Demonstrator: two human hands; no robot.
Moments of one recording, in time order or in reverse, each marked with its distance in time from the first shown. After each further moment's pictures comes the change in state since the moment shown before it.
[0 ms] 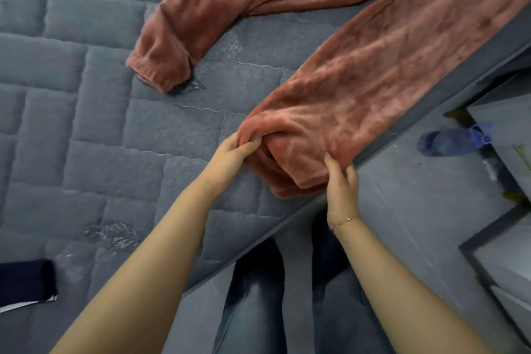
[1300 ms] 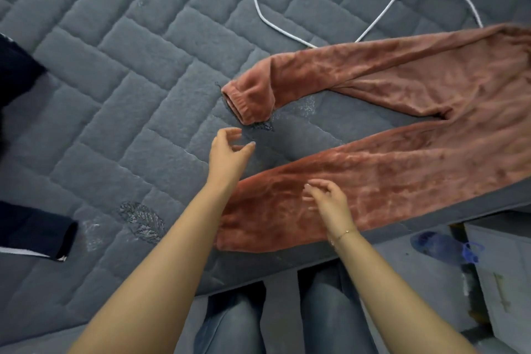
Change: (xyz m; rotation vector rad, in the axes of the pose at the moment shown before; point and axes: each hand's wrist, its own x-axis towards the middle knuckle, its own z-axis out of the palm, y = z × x) left_hand -0.019 0.048 -0.096 -0.029 0.748 -0.048; right_hand -0.018 -0.073 0.117 -0.559 -0.345 0.056
